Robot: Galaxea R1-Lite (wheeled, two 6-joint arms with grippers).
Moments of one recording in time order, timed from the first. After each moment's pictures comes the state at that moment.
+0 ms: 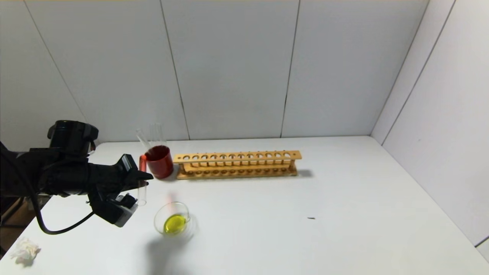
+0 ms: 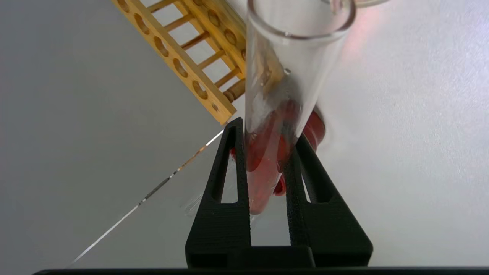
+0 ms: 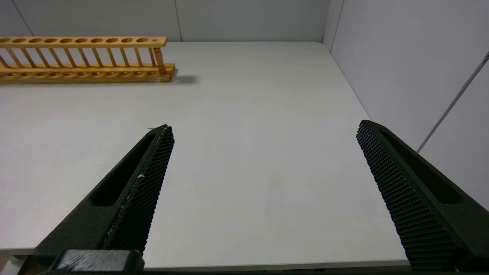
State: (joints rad) left arm 0.02 1.76 -0.85 -0.14 -0.48 2.36; right arm 0.00 0.00 0.00 0.00 0.00 0.00
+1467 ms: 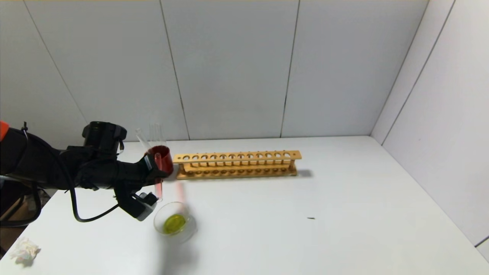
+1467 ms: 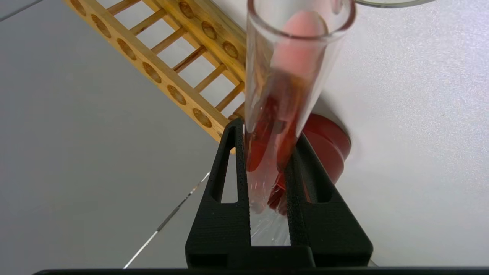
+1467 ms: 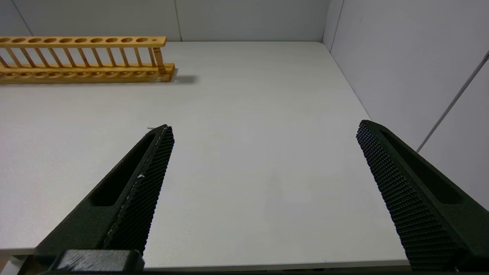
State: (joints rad) left arm -0.06 1.90 -0.93 -0.20 -0.39 2.40; right arm 0.00 0.00 0.00 0.00 0.00 0.00
